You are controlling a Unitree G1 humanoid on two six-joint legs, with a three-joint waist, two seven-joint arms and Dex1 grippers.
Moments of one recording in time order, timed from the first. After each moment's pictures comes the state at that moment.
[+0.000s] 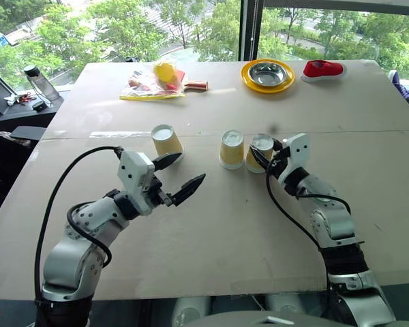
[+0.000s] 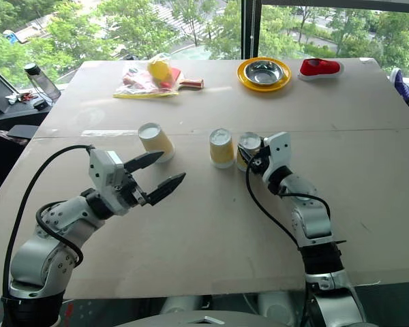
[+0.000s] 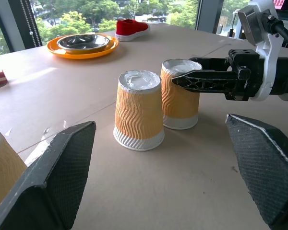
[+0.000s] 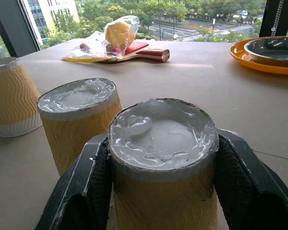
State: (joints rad) left arm 0.01 0.56 0.18 -0.52 -0.55 0.39 -0.69; right arm -0.35 -0.14 0.08 -0.01 0.24 0.23 0.38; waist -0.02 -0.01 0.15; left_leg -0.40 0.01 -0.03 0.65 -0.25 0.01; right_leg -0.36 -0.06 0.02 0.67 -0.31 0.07
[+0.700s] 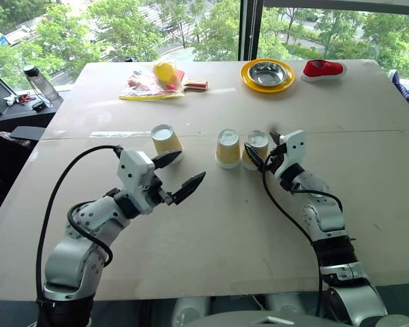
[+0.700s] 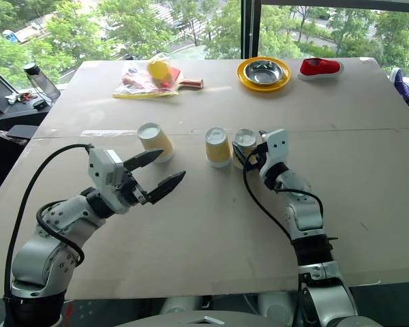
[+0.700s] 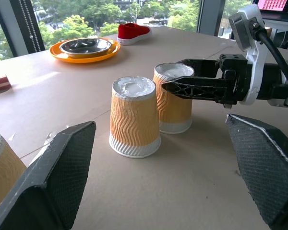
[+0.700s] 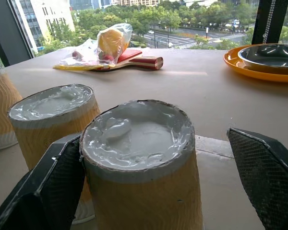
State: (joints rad) left arm 0.02 0.54 0.18 -0.52 -0.54 0.38 -0.67; right arm -0.39 -0.11 0.04 0.08 0.22 0.13 0.39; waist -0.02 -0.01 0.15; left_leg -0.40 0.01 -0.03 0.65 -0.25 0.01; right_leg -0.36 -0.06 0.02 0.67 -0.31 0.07
